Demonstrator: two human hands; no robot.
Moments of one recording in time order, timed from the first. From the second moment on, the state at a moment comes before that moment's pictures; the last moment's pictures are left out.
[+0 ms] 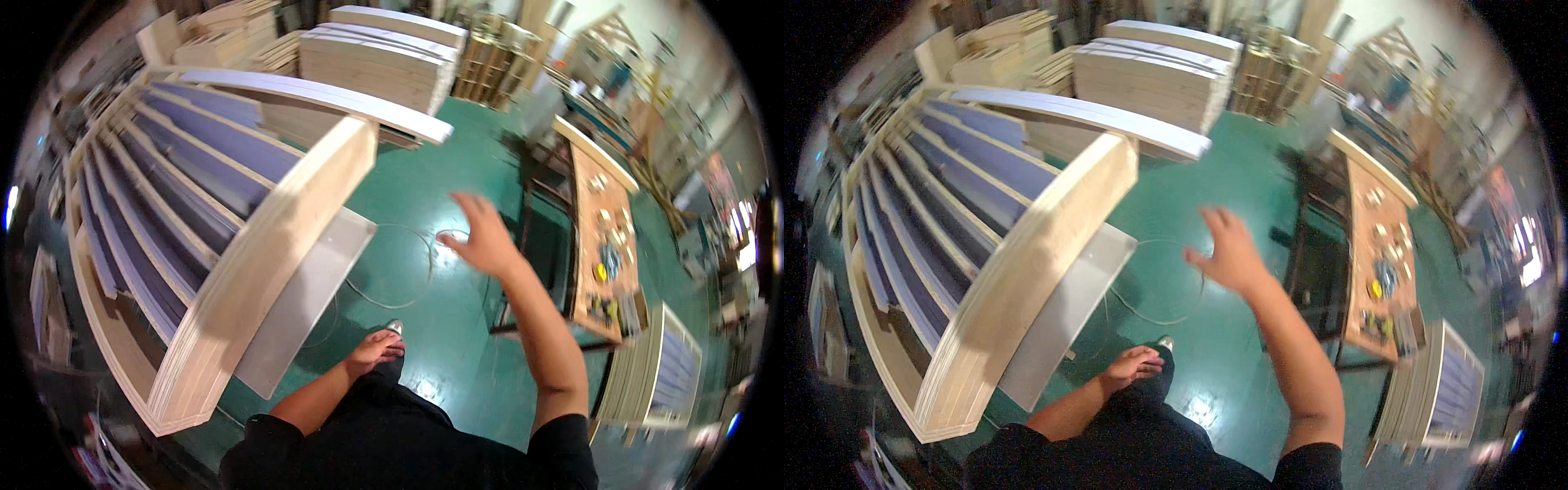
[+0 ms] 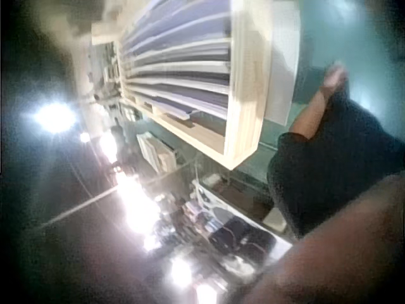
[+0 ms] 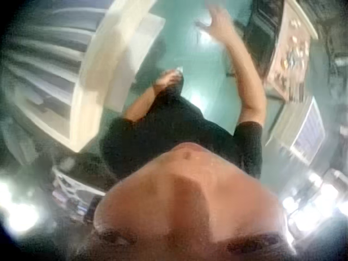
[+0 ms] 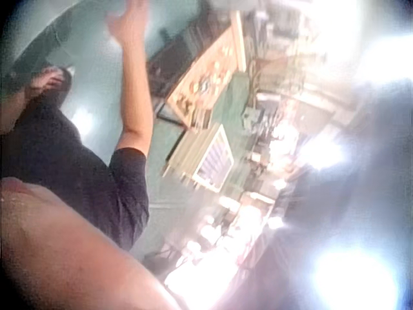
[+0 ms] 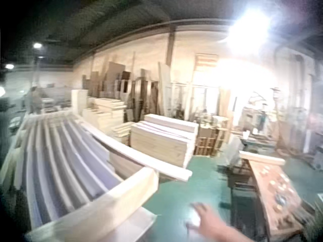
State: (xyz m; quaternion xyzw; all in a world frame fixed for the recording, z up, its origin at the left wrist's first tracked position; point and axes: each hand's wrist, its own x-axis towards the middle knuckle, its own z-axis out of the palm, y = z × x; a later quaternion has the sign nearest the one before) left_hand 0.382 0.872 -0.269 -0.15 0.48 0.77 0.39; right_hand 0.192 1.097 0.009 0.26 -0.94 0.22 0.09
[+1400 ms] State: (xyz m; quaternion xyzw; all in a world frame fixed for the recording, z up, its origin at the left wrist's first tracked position) left_hand -0.521 1.223 -0.152 -0.18 0.19 0.97 -0.02; right_hand -0.464 1.512 -0.230 0.23 -0.93 0.28 0.03
